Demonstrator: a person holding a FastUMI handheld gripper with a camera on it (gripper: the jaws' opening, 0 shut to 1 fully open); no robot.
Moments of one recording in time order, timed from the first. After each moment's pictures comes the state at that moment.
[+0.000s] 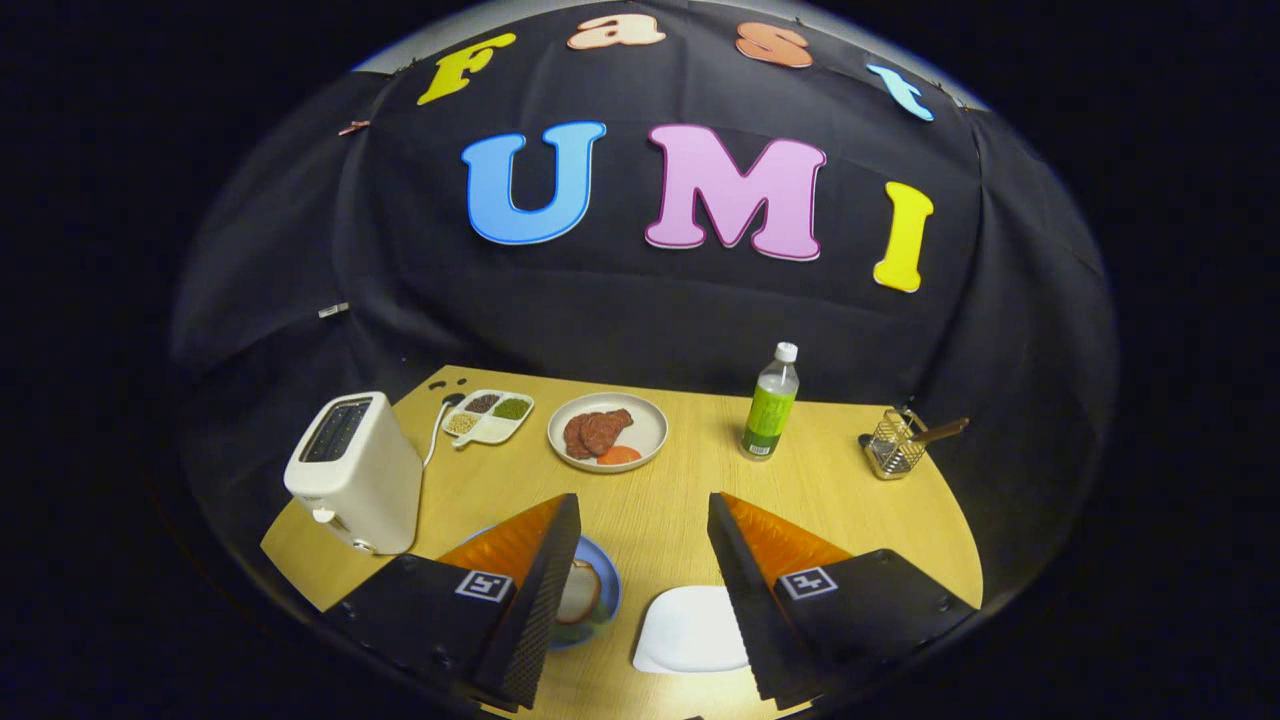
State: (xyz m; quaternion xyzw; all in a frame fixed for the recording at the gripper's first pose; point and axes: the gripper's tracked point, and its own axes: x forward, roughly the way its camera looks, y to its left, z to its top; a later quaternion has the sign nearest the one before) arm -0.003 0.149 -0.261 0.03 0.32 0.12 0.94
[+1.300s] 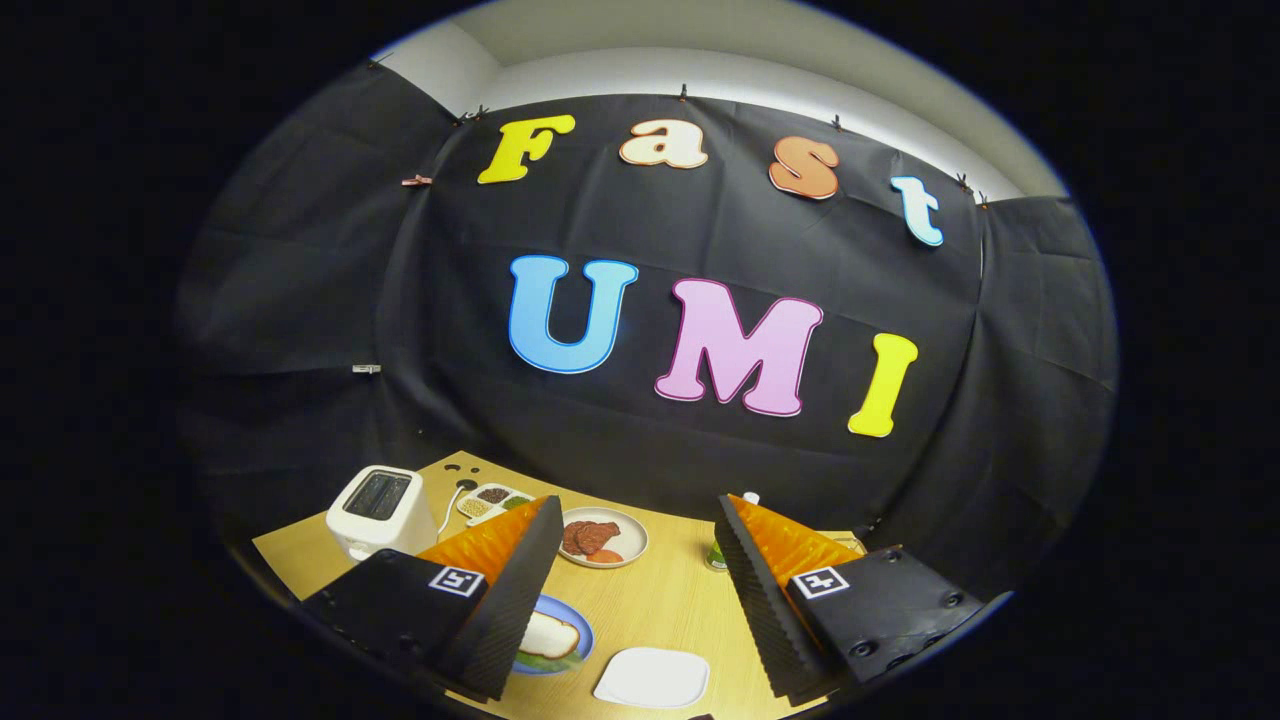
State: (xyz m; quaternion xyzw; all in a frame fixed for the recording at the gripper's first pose) arm -0.009 0.135 -0.119 -0.02 0.16 0.14 0.98
